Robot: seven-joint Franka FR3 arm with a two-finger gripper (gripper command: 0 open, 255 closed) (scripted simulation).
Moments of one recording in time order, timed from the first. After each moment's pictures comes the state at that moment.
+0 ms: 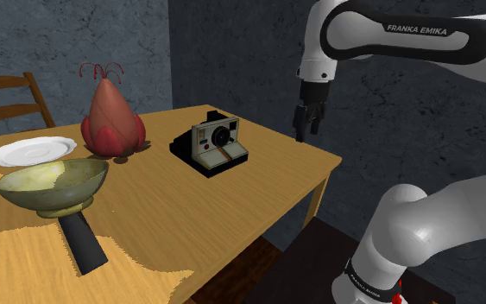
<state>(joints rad) 0.02 -0.75 -0.05 -2.30 -0.05 1.46 0.00</state>
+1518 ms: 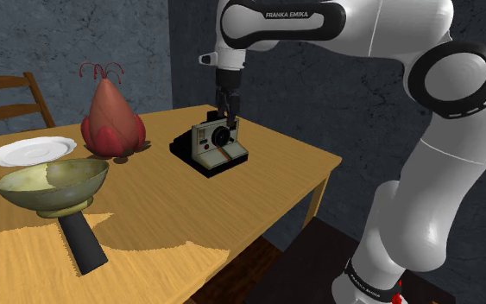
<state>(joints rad) 0.30 -0.06 -0.14 -1.72 0.02 1.64 -0.96</state>
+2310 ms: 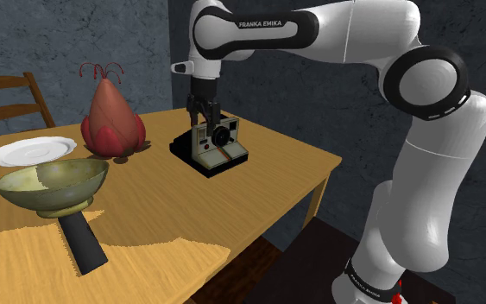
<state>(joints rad) 0.35 0.07 -0.09 -1.64 0.05 1.70 -1.19</state>
